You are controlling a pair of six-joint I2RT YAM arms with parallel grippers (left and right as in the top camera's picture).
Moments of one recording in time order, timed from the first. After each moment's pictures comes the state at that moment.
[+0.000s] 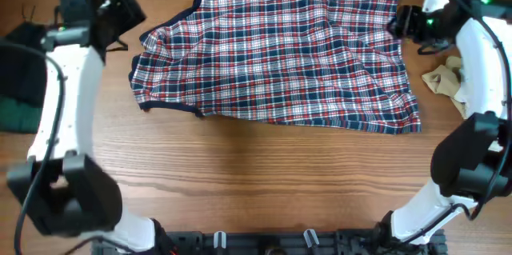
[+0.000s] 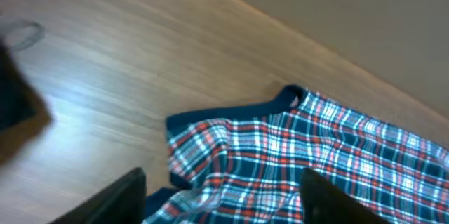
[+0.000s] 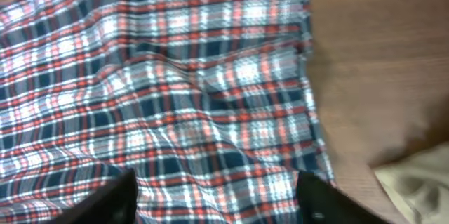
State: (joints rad) left arm 0.12 1.73 1.51 -0.58 0.06 -0.38; right arm -0.21 1.92 1.72 -0.93 -0.26 -0.01
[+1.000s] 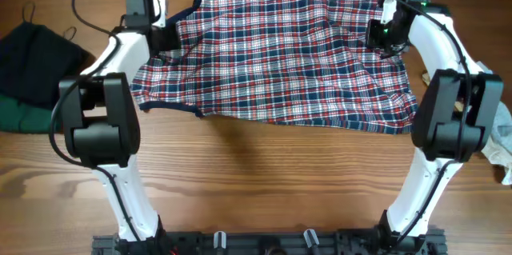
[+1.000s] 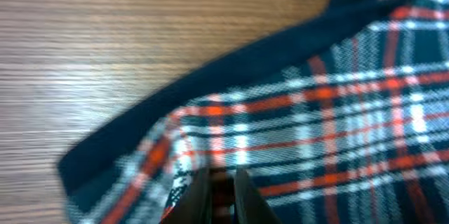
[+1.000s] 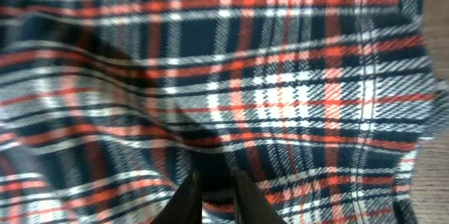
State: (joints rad) left arm 0.03 2.18 1.51 -0.31 0.06 -0.04; right arm -0.10 2.20 1.70 -0.76 -0.13 0.02
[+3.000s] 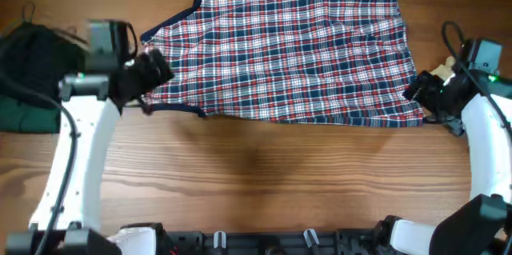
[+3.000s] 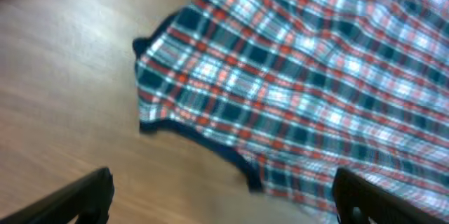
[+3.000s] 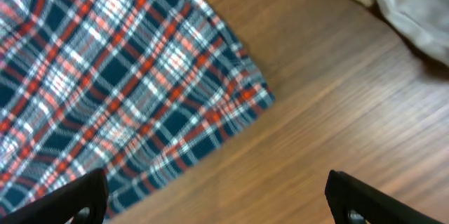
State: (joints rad) left arm 0.02 1.44 1.25 -0.90 -0.01 -0.49; right arm -0.33 1.47 1.11 -0.92 0.04 0.36
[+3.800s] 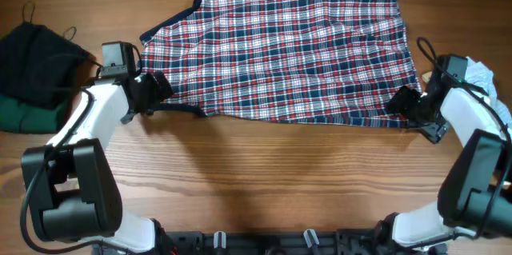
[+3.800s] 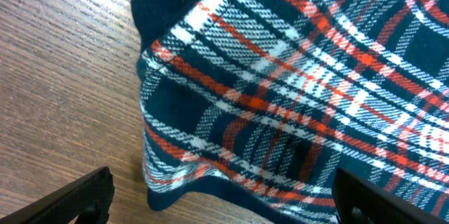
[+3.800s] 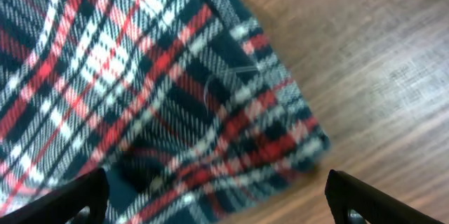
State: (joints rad) left arm 0.12 1.71 0.99 -0.52 0.03 -0.44; right arm -0.33 1.73 0.95 -0.63 0.02 0.36
